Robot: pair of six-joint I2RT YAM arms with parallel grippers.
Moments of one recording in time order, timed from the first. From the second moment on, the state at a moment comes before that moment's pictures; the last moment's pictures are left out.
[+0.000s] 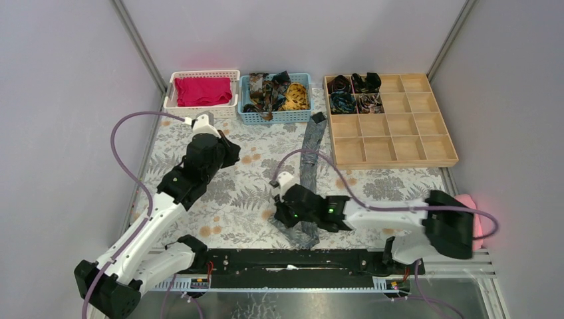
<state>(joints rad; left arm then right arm) -0.49 0.91 0.87 -0.39 -0.25 -0.66 1.22 1.51 0.80 -0.04 0.09 0.47</state>
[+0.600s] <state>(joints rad) -0.68 1.13 0.78 -0.08 -0.05 -0.64 1.28 0.87 0.55 -0.32 0.43 0.73</state>
